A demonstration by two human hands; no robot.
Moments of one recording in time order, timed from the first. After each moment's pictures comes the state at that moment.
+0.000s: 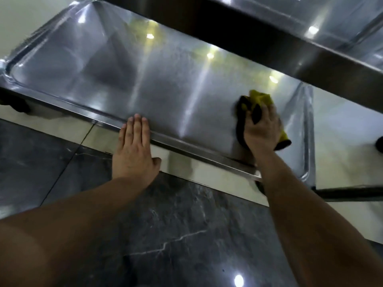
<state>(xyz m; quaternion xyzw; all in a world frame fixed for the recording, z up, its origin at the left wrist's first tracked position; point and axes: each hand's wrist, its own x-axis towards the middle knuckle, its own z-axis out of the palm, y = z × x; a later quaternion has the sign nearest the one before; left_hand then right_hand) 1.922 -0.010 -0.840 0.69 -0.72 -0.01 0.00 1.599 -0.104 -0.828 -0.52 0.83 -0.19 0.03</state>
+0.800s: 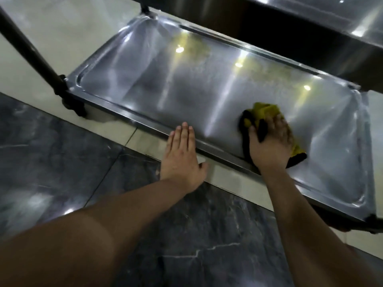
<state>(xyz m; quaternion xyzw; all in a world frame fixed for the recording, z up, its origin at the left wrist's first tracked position) 1.916 -0.009 -0.820 0.67 -0.73 -0.12 0.00 1.686 -0.081 -0.839 -0.58 0.80 -0.15 0.03</state>
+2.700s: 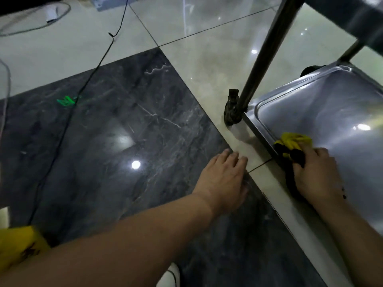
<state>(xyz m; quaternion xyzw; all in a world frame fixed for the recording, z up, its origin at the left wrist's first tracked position) 2.174 0.048 -0.760 0.76 -0.61 -0.22 0.08 2.002 -0.121 -0.782 -0.84 0.53 -0.03 0.13</state>
